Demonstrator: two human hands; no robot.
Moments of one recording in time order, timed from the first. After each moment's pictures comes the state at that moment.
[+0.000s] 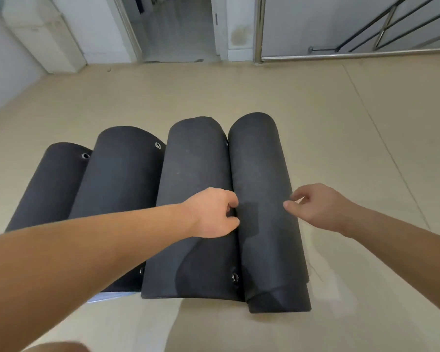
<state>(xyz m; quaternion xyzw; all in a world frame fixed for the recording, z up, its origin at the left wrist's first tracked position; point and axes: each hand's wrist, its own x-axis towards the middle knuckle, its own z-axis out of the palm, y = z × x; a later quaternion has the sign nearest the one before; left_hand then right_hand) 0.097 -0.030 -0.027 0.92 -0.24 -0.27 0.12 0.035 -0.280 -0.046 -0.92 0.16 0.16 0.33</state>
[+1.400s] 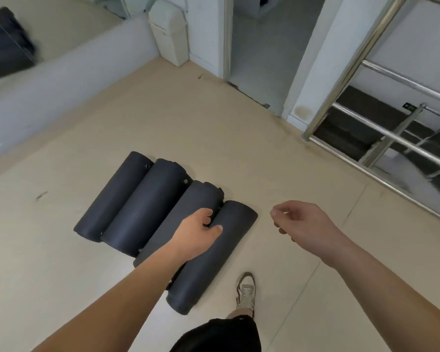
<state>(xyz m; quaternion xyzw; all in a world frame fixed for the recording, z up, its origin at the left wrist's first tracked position) 0.220 -0.242 0.520 0.82 0.26 -0.22 0.45 0.314 -0.489 0.602 -0.86 0.00 0.32 0.40</state>
